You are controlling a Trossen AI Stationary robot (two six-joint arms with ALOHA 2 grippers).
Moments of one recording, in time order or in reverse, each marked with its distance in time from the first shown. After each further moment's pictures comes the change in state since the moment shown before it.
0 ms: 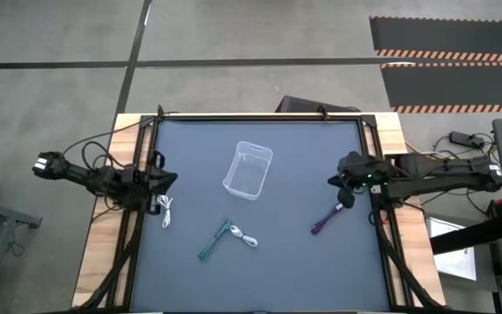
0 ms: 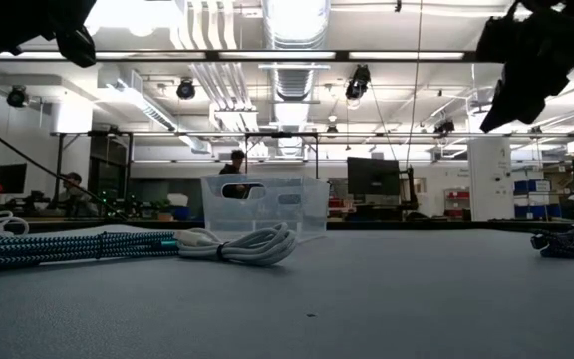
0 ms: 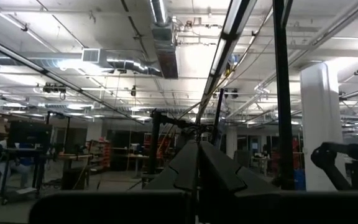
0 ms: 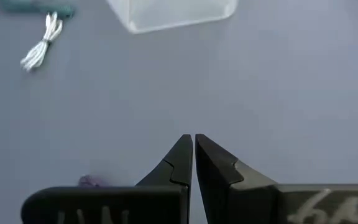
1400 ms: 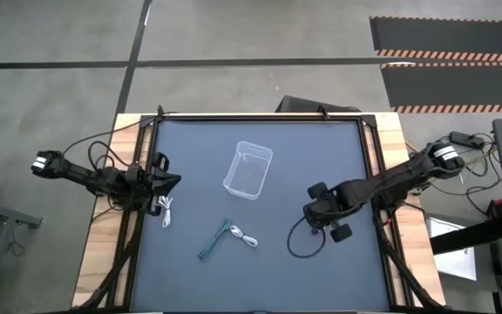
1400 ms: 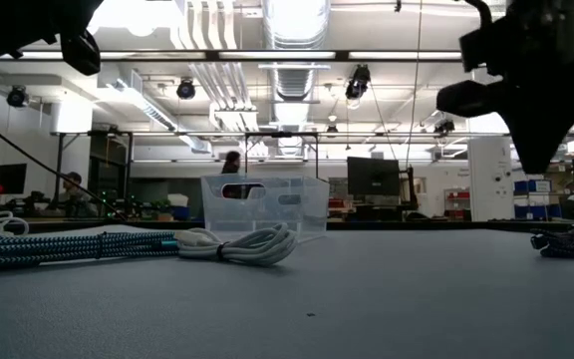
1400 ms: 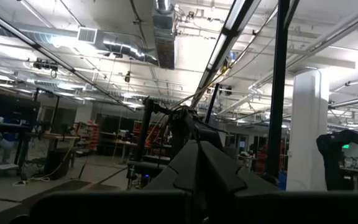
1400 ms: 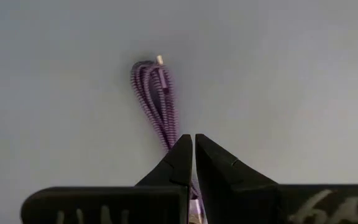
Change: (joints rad) left arm 0.000 0.038 0.000 0.000 0.000 -0.128; right arm 0.342 0.692 0.391 -0.276 -0.070 -0.494
